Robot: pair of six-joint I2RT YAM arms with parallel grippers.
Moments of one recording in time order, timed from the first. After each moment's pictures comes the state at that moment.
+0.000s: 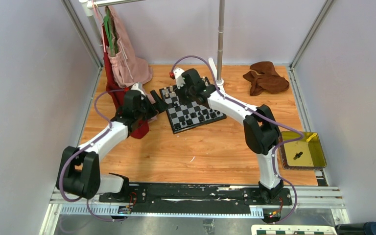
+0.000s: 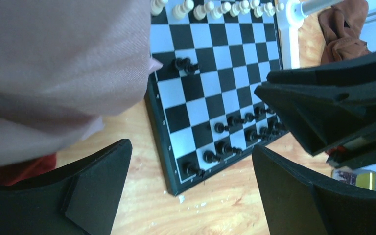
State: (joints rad) left arm -0.25 1.28 0.71 0.05 0.13 -0.69; right arm 0.71 2.04 1.69 -0.30 -0.06 -0.12
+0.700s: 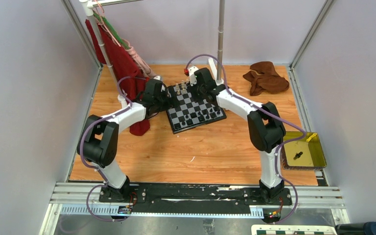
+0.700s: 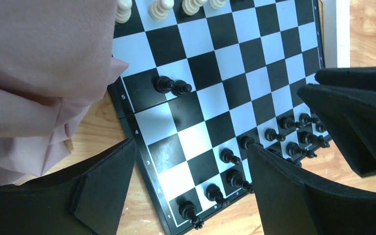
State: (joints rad) left arm -0.37 1.68 1.05 -0.06 0.05 -0.58; right arm 0.60 2.02 1.59 -0.23 -0.01 -0.09
